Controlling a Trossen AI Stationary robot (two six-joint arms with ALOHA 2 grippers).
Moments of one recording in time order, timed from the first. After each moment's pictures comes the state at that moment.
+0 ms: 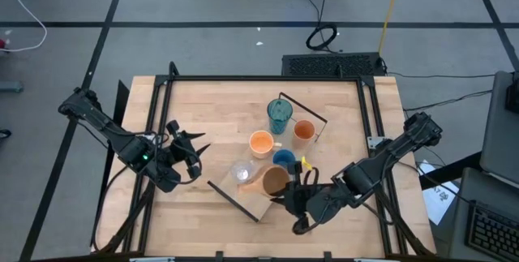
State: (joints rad) left arm -0.64 1.08 0.94 -0.86 -1.05 -0.57; right arm 0.61 1.65 1.57 -0.55 0.53 0.10
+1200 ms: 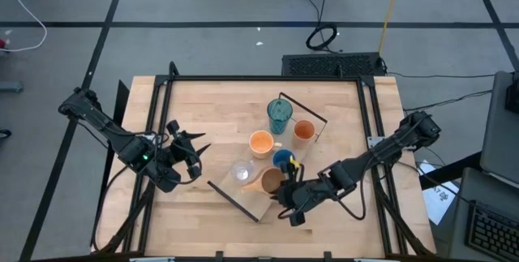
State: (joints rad) left arm -0.64 1.08 0.94 -0.85 -1.05 -0.56; right arm 0.52 1.65 1.29 -0.36 0.36 0.12
